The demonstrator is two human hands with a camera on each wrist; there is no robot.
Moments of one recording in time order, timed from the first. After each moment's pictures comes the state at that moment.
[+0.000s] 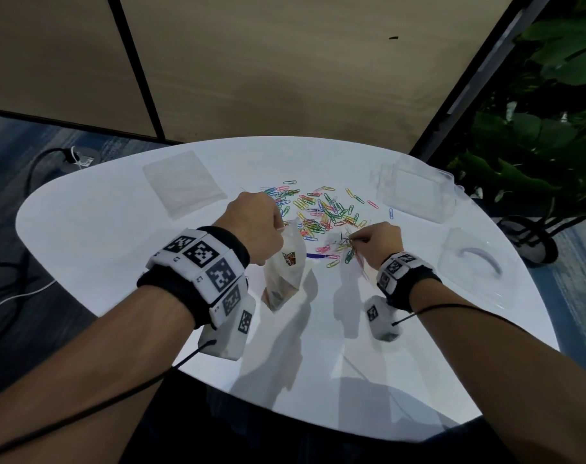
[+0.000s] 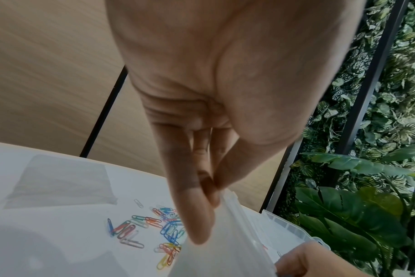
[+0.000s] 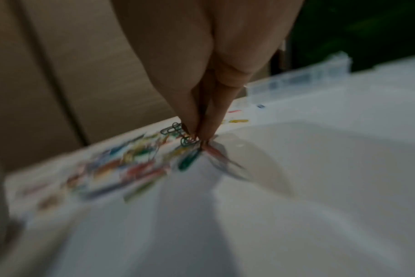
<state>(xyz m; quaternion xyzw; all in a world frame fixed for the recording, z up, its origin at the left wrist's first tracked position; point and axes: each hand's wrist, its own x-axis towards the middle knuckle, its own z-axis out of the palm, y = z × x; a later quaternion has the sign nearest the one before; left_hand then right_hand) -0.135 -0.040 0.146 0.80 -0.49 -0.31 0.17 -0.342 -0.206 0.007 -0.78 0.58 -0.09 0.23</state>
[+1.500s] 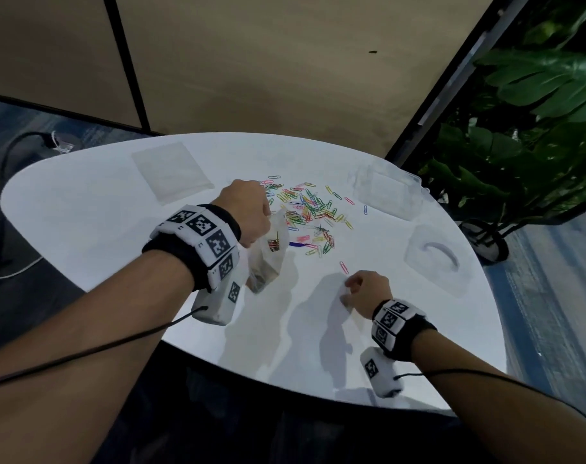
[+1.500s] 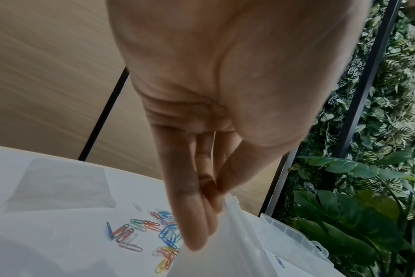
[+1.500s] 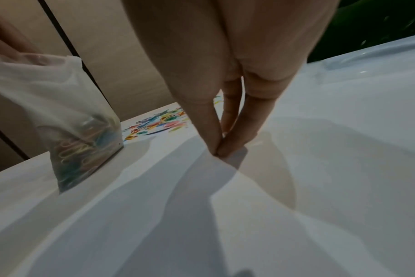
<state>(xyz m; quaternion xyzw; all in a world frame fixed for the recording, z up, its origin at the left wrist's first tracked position) -0.140 -0.031 0.154 0.79 -0.51 -0.32 0.17 -0.406 -0.105 0.011 -0.71 0.65 0.04 0.27</state>
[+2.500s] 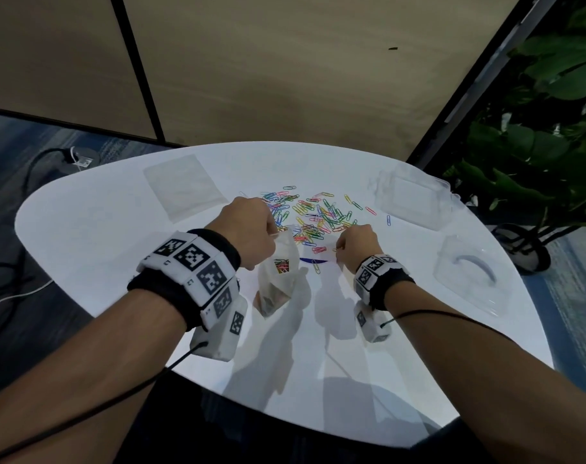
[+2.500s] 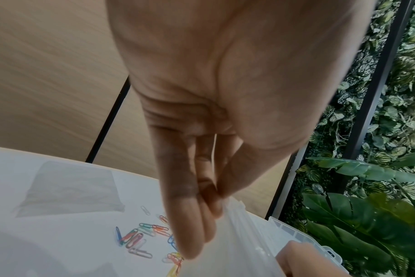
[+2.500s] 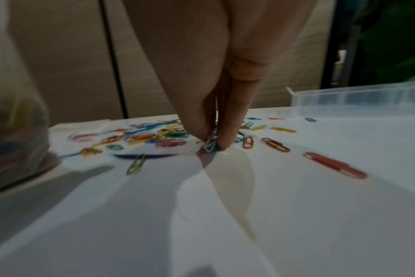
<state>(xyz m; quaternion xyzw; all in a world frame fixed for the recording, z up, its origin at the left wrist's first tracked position) -0.122 -0.039 0.145 0.79 -0.50 -0.32 0.15 -0.302 -0.199 0.008 -0.83 0.55 0.05 0.11</state>
